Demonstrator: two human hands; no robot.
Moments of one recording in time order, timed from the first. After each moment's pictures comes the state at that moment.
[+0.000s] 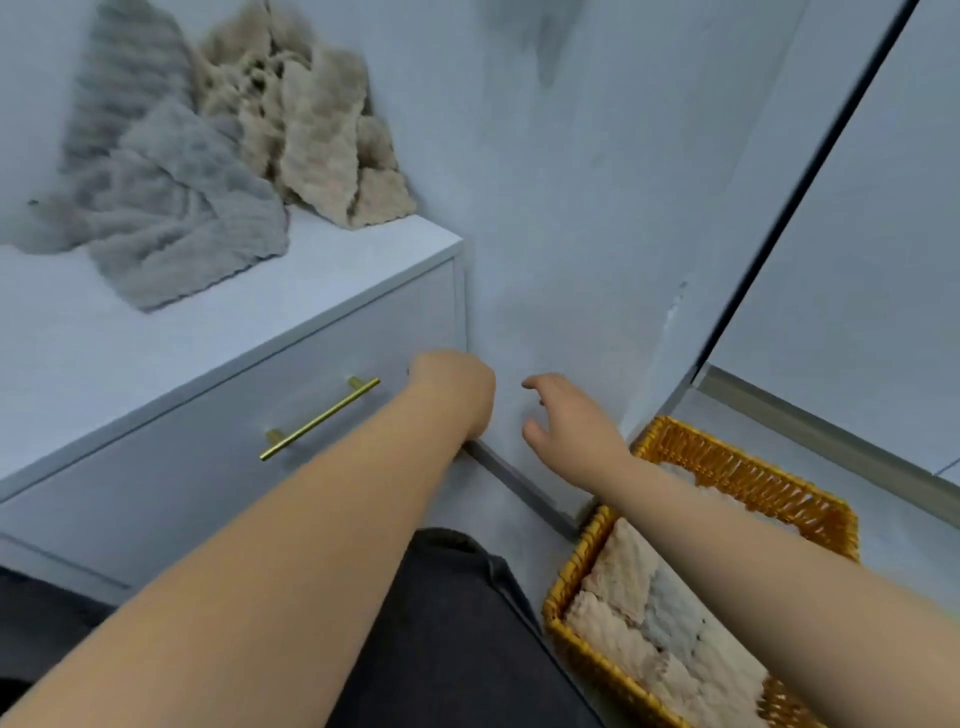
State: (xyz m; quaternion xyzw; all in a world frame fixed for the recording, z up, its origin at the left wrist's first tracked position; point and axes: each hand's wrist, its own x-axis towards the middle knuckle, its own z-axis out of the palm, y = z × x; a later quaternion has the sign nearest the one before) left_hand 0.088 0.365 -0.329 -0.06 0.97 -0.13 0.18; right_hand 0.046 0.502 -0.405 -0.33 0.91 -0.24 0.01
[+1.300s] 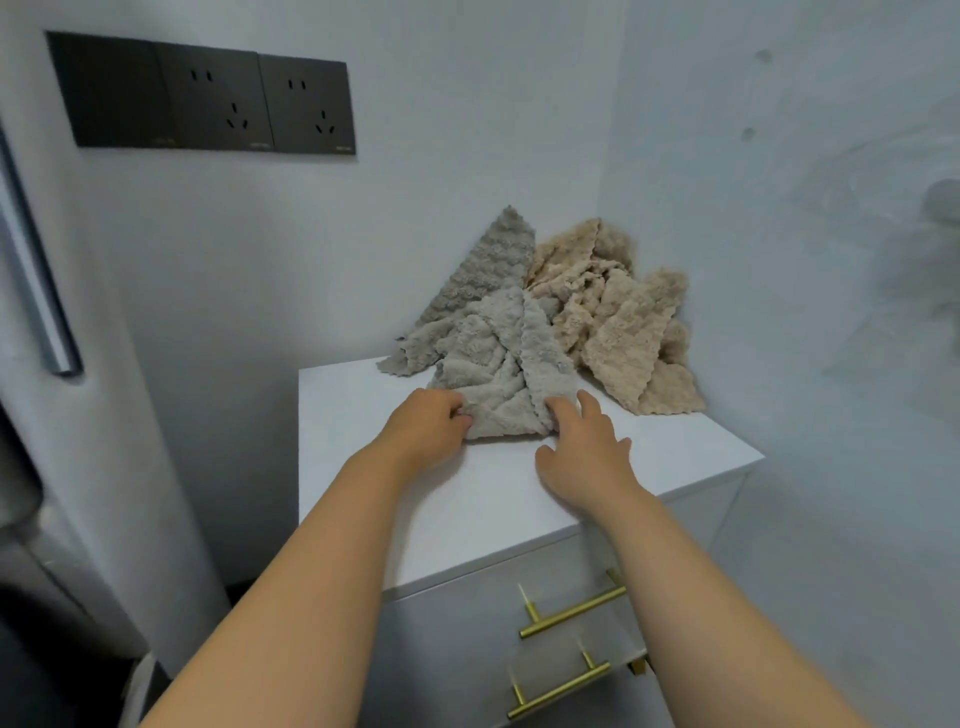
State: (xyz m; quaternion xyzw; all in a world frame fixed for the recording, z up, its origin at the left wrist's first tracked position) left_hand 0.185 0.082 -0.275 -0.30 0.91 0.23 -0.14; right_hand 0.070 0.222 -0.292 -0.39 0.89 -0.23 0.04
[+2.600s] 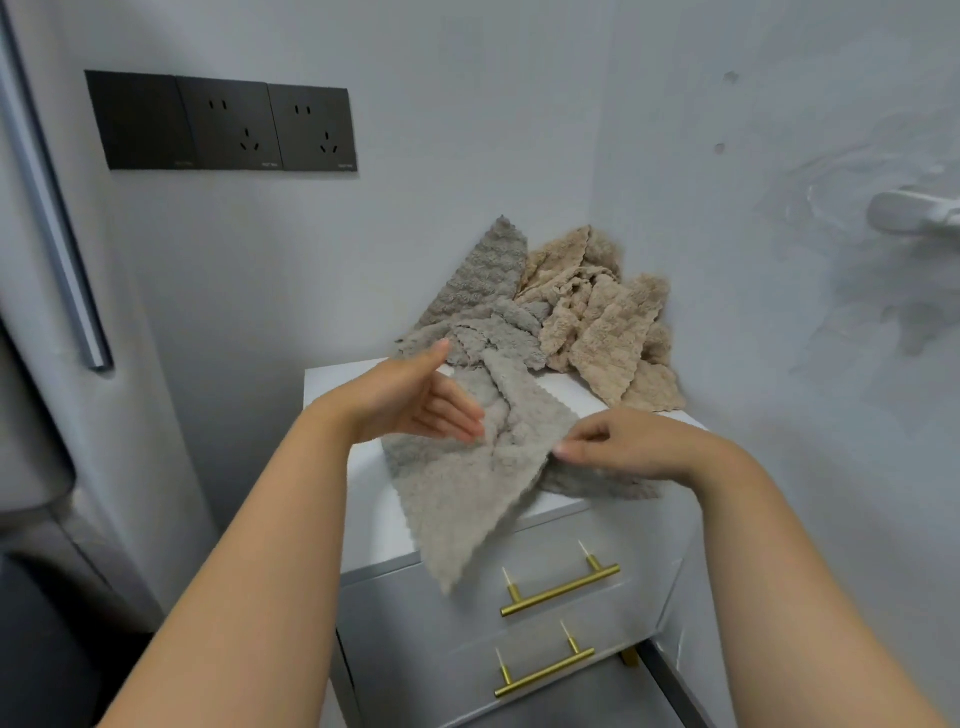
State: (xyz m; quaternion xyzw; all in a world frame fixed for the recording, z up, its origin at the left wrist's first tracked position) left_hand 0.219 0.098 -0.218 -0.22 0.76 0.61 -0.03; right_hand 0.045 0.292 -0.230 -0.52 0.80 -0.20 0.23
